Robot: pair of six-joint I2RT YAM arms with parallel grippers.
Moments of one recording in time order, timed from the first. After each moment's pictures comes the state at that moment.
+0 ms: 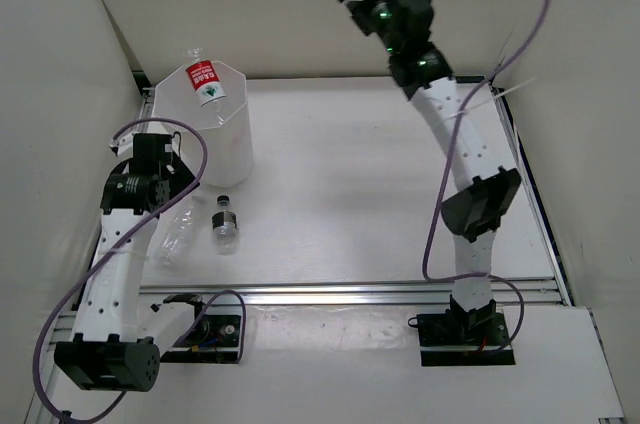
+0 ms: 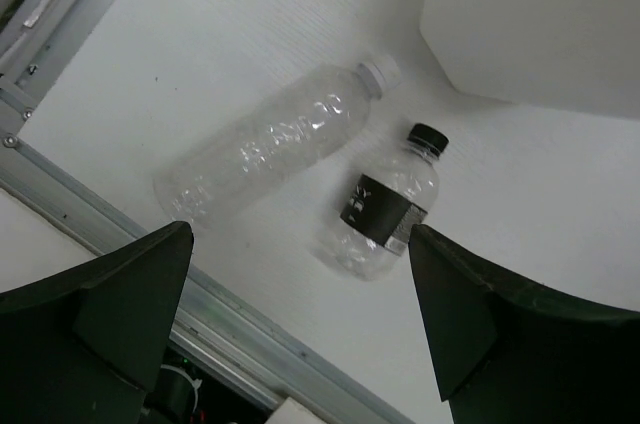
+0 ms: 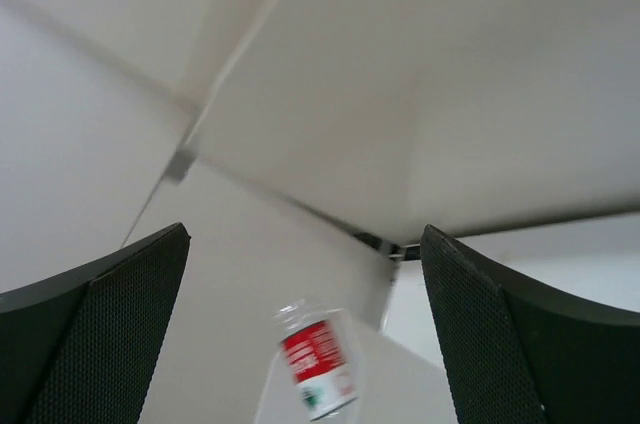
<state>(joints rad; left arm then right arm) -0.03 1.01 1.19 -1.10 -0.39 -0.61 0.54 2.07 2.38 -0.12 0.06 0.93</state>
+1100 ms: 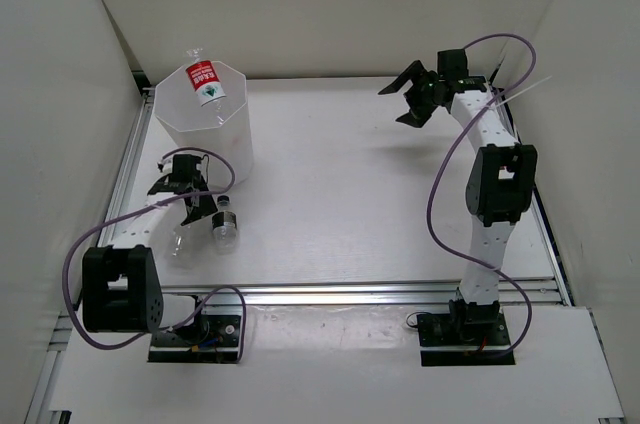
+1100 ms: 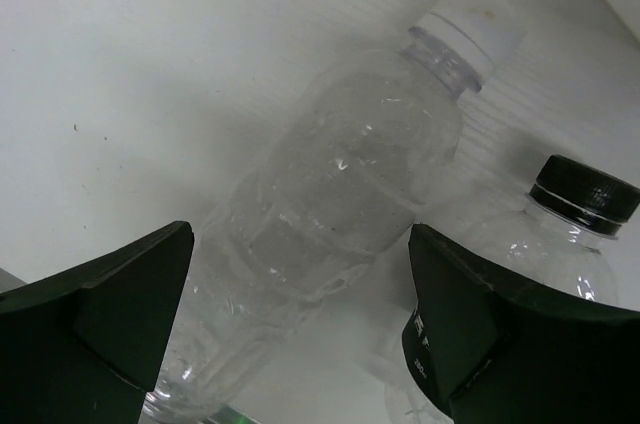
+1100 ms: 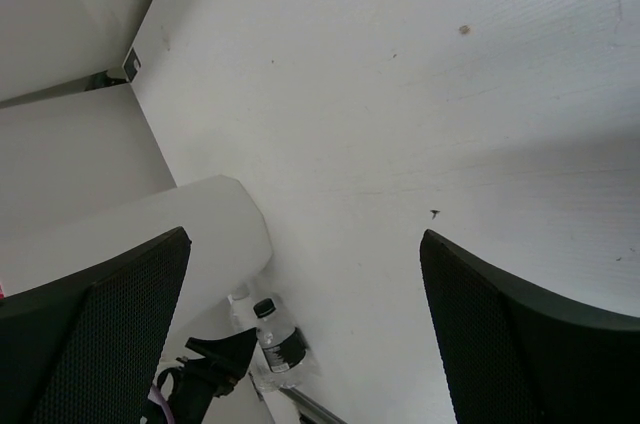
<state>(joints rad) -0.02 1.31 0.76 -0.56 -0.42 -0.39 0.10 2.12 1.90 -0.56 -0.46 0.90</state>
